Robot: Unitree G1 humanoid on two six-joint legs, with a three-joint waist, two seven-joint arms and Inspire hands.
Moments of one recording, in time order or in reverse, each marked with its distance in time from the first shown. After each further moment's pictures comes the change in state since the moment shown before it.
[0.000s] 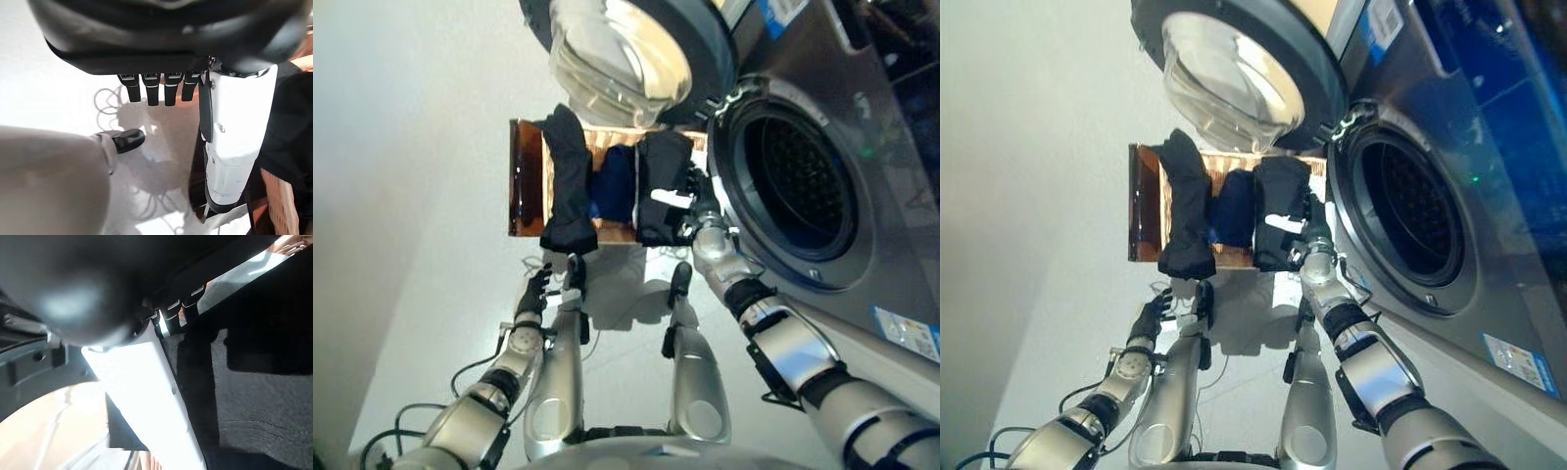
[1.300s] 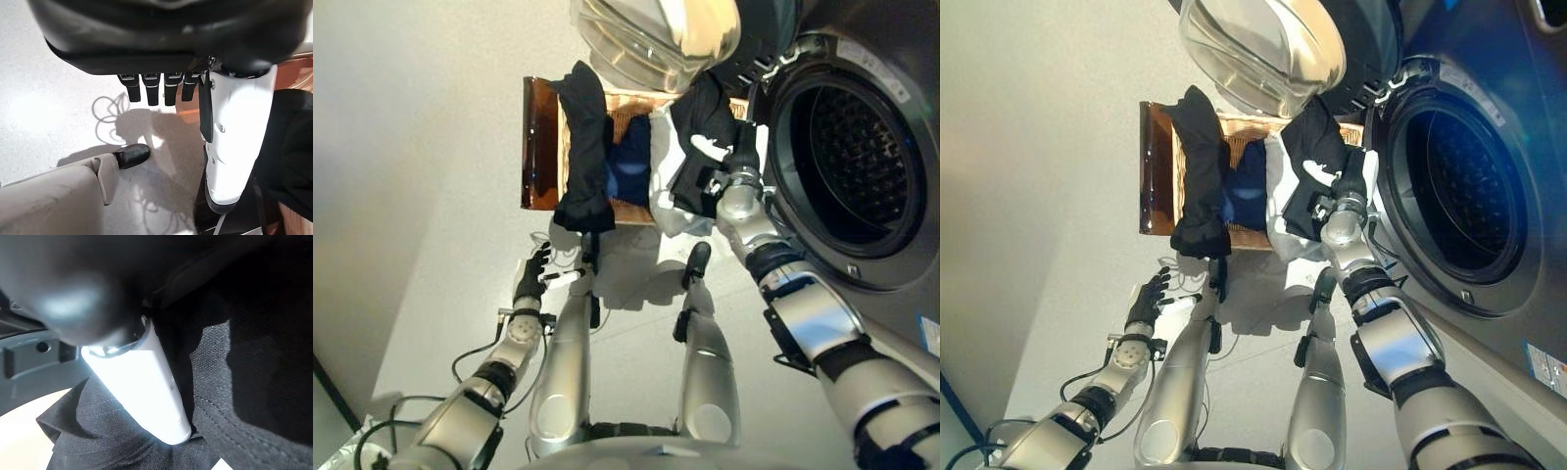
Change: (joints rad) left arm -0.014 0.025 -0.028 -0.029 -0.029 -0.018 0.045; right arm -0.145 -0.076 -0.014 0.031 -0.038 0.023 -0.081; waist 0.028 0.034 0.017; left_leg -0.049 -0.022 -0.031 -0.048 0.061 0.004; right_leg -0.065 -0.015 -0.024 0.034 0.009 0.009
